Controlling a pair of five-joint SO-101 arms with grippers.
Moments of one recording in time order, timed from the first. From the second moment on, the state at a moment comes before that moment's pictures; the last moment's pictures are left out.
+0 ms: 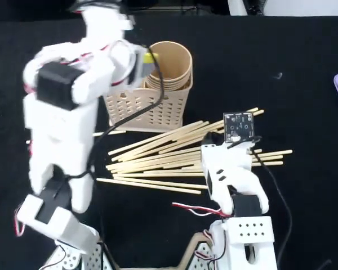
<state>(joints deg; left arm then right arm) 11.8 0.7 -57.9 100.4 1.9 -1.8 -78.5 85.2 37.2 3.2</state>
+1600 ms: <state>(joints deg) -22.7 -4.7 44.4 28.7 -7.3 -1.8 -78.5 85.2 37.2 3.2</state>
